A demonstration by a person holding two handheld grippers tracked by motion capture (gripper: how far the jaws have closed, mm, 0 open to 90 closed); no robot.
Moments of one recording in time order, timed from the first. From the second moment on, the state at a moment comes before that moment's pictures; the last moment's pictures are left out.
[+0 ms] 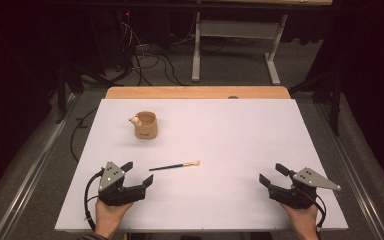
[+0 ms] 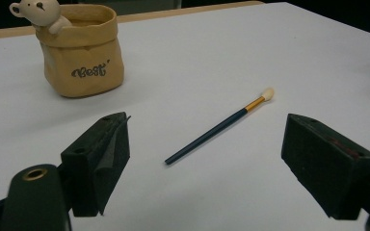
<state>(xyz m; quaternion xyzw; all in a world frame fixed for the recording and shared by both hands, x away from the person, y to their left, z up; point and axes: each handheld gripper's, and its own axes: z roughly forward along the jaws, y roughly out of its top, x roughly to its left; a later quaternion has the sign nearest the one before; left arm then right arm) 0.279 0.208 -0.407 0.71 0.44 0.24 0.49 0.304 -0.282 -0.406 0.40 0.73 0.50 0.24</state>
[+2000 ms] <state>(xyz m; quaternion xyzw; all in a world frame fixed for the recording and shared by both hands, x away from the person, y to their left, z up) 0.282 0.191 -0.389 0.73 0.42 0.23 0.49 0.303 -0.283 -0.404 0.40 0.73 0.51 0.23</state>
